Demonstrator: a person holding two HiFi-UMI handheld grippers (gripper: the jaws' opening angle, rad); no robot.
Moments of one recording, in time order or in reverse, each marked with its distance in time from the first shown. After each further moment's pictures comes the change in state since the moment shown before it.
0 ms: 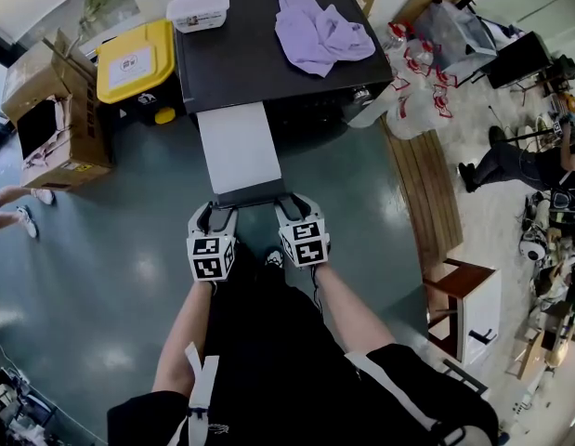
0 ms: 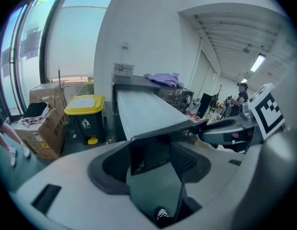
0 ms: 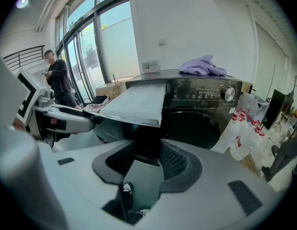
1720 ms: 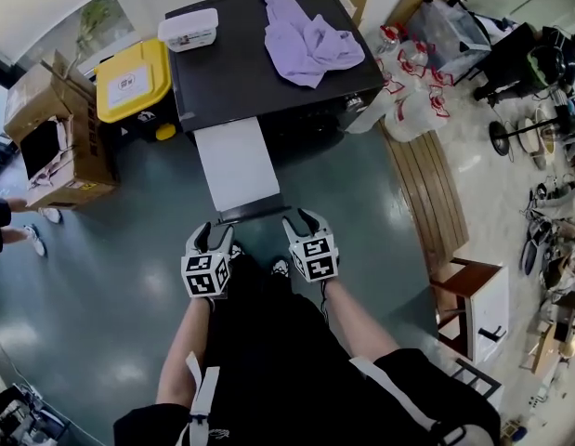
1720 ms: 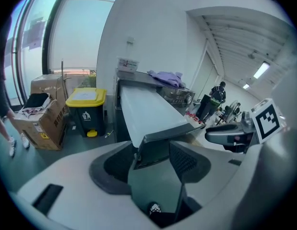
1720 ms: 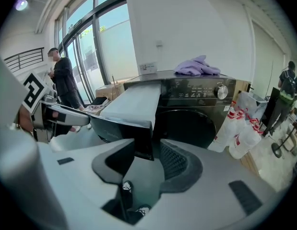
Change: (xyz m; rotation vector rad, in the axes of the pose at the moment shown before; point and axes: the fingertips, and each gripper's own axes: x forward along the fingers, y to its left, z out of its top) left arm -0.014 0.009 -0.010 -0.071 0.047 -0.017; right arm -0.020 -0.015 -0.014 0.013 -0.012 0.002
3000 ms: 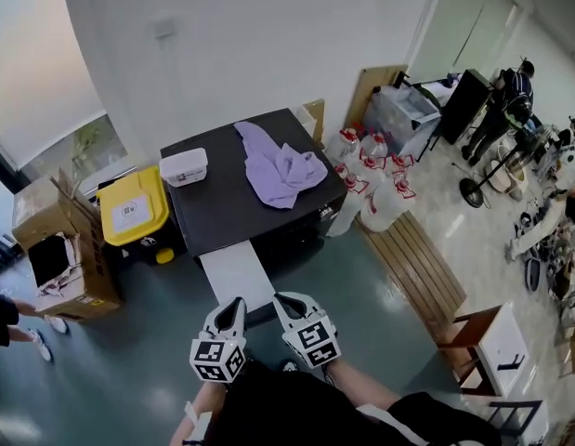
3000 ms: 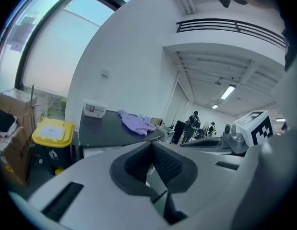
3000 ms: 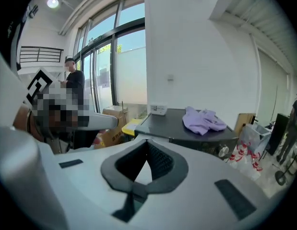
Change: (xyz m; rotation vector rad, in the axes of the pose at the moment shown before) left arm -0.077 -0.095 0.188 0.091 -0.353 -0.316; right arm -0.093 0.051 0.179 -0.139 -0.277 0.020
